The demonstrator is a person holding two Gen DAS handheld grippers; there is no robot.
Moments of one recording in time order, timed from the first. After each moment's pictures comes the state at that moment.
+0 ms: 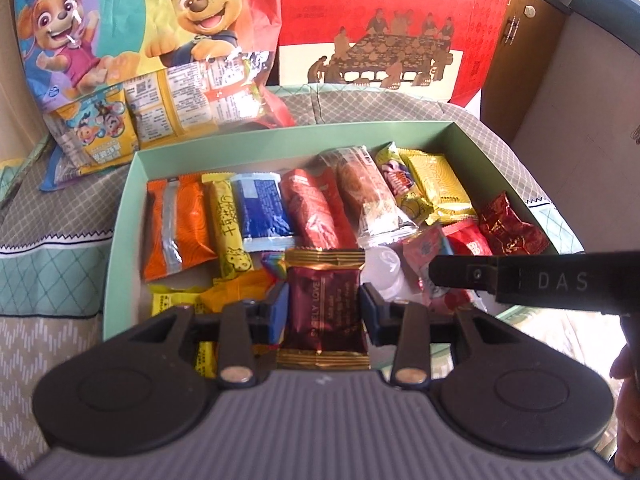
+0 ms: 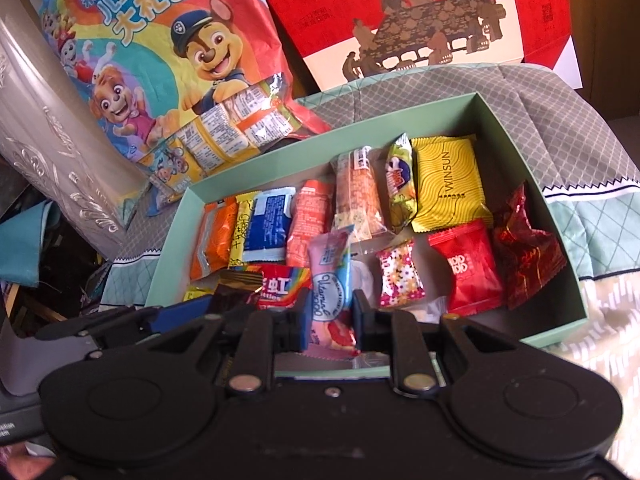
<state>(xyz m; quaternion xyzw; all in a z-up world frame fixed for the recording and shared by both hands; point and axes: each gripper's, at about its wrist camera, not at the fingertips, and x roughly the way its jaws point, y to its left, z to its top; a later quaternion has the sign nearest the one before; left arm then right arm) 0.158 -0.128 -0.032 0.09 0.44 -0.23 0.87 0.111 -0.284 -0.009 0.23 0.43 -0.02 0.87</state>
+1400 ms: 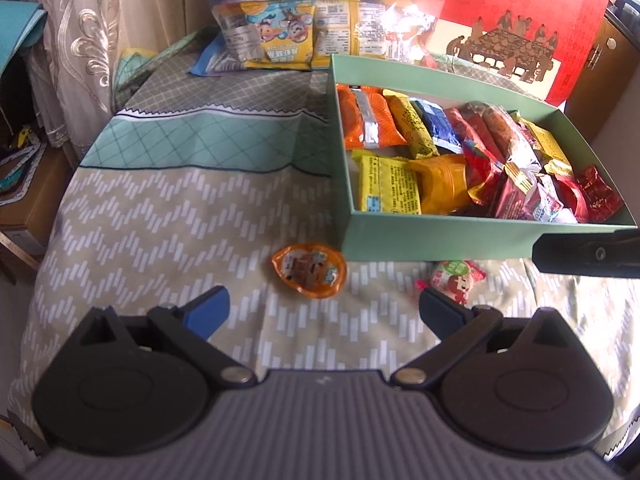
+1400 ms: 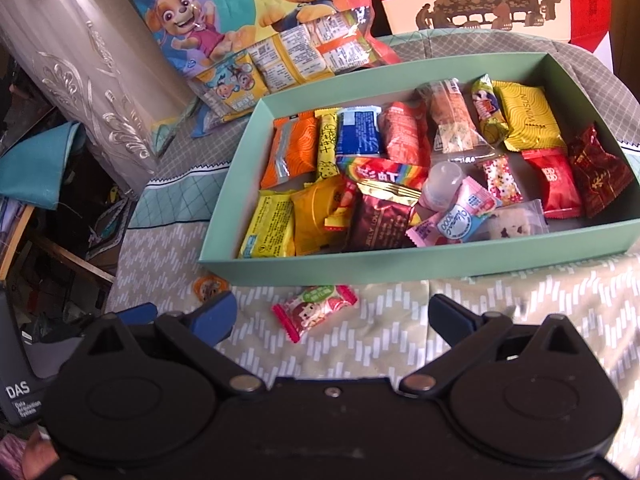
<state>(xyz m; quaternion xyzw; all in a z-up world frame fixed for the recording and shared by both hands) 0.107 0.041 -0.062 0.03 0.47 -0.12 0.87 0.074 -0.169 0.000 0.18 0.48 0.01 0.86</state>
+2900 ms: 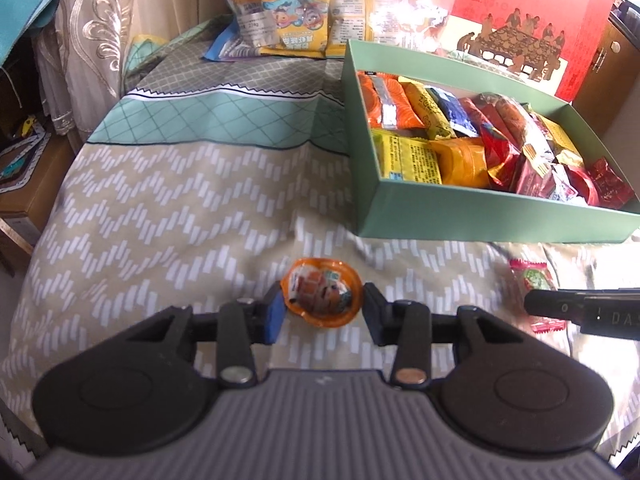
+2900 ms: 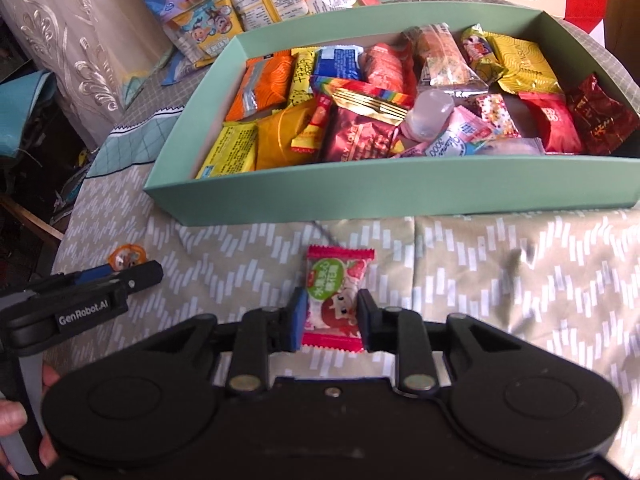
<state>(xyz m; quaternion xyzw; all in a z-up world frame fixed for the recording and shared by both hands) 0.093 0.052 -0.080 0.02 0.46 -0.12 0.88 0.058 -0.158 -0.045 0.14 0.50 -0.01 0.85</state>
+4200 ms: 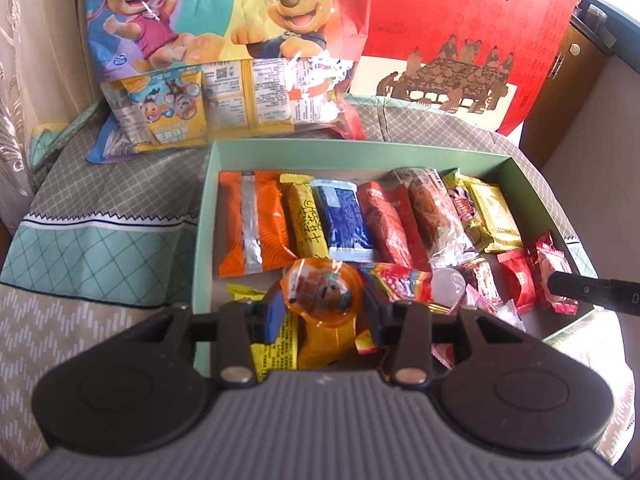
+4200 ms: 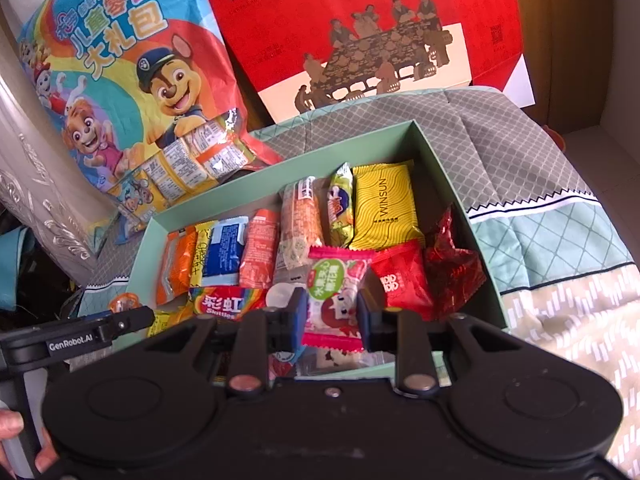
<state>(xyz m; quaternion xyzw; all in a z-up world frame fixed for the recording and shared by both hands) 0.189 -0.068 -0.022 0.03 0.45 -0.18 0.87 0.092 -0.308 0.012 0.22 0.41 -0.08 0.88</state>
